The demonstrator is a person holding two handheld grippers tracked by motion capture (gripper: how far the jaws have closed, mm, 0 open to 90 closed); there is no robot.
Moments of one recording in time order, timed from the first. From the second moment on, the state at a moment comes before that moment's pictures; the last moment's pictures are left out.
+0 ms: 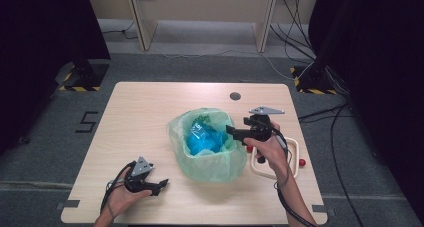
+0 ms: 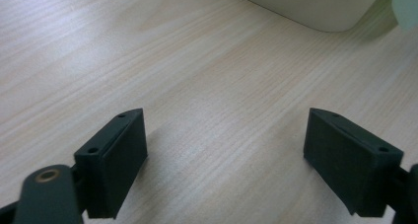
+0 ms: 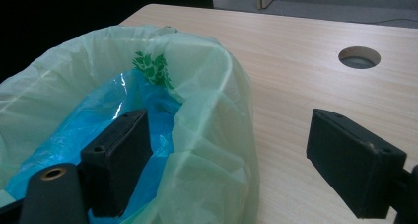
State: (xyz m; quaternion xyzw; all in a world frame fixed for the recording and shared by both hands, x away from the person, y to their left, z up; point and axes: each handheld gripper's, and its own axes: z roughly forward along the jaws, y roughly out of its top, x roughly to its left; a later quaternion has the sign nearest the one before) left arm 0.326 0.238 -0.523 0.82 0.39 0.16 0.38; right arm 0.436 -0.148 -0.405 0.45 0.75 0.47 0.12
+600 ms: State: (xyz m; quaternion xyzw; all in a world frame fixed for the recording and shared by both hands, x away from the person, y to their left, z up) left arm 0.305 0.199 -0.478 0.76 0.37 0.13 0.51; right arm 0.439 -0.146 -0.407 0.45 0.76 0.46 0.13
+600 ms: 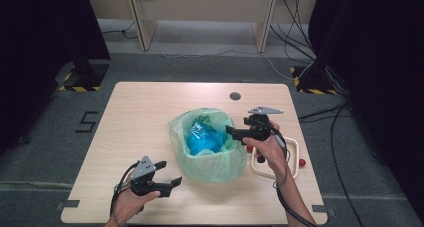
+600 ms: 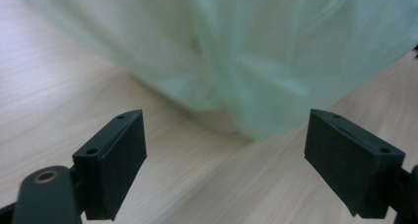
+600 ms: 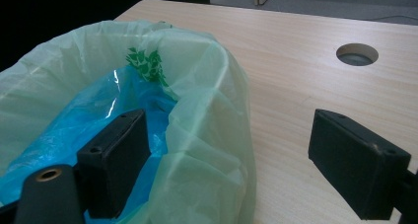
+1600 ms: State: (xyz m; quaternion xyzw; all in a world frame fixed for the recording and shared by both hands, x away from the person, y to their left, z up) left arm 0.314 0.159 -0.462 0.76 0.35 0.19 0.51; right arm 0.471 -0.117 -0.399 0.40 0.80 0.42 0.14
